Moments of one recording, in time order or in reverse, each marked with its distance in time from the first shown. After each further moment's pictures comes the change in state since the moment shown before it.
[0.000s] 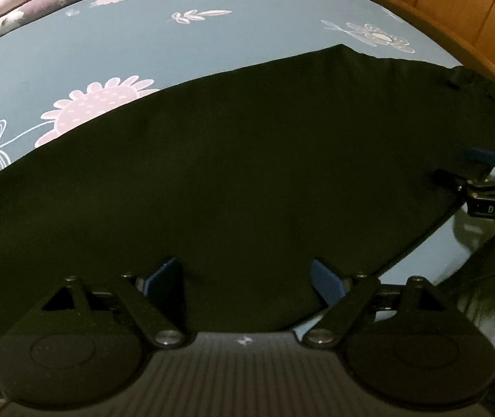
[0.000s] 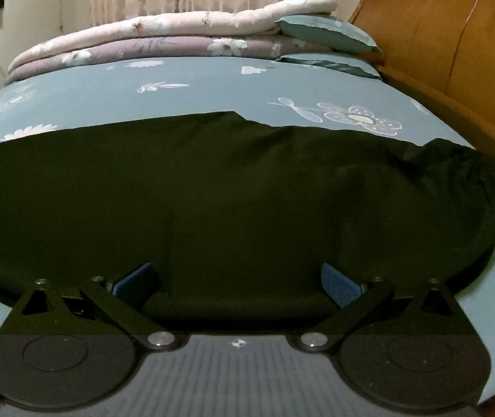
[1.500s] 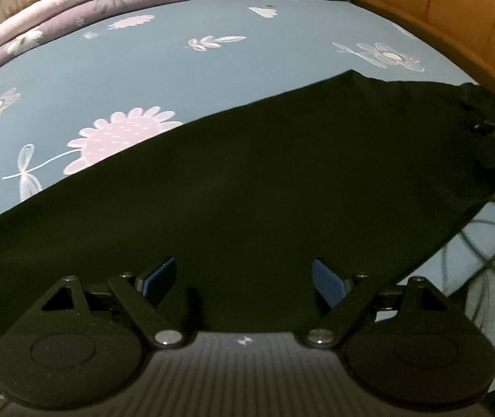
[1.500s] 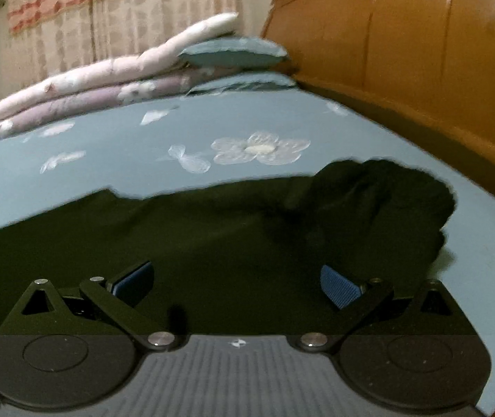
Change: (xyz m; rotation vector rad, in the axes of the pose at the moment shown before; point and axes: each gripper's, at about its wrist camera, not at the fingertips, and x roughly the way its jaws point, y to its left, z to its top) left arm -0.020 -0.006 0.010 0.012 -0.062 0.073; right arm 0.024 -0.091 0.034 0.230 -0.087 -0.152
